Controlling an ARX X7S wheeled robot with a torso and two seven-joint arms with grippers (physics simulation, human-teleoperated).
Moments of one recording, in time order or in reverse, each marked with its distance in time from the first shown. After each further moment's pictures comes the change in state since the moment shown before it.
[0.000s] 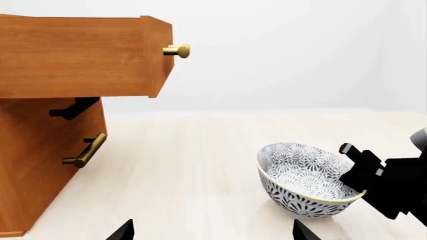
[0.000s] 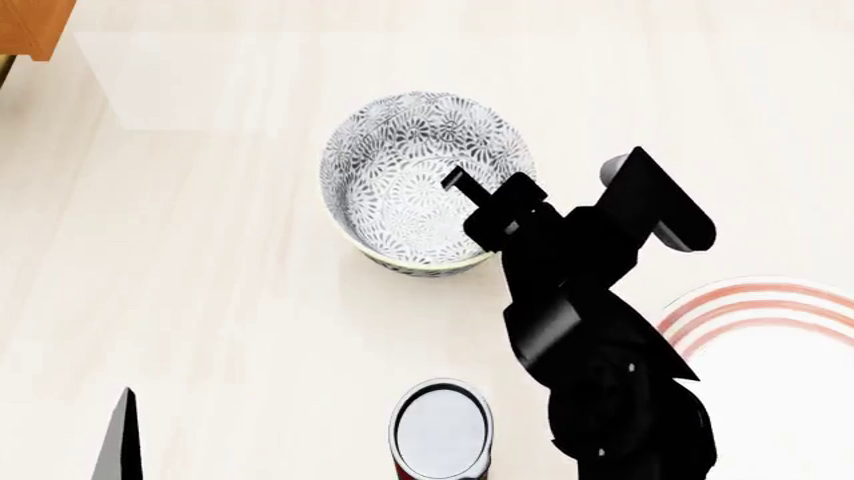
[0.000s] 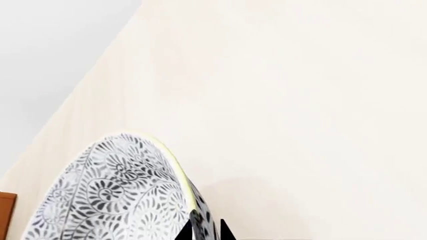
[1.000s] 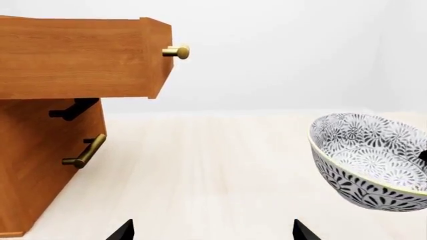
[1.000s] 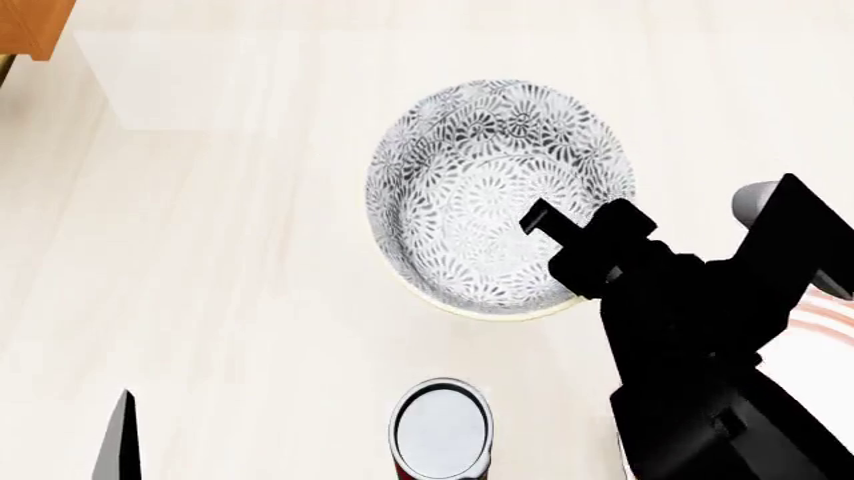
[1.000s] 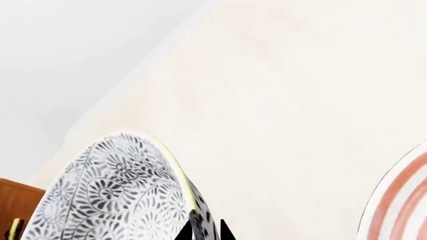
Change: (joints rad) left arm 0.000 -0.032 0.020 0.007 -0.018 0.014 -0.036; right arm -0.334 0.248 0.108 -0.868 0.340 0.268 0.388
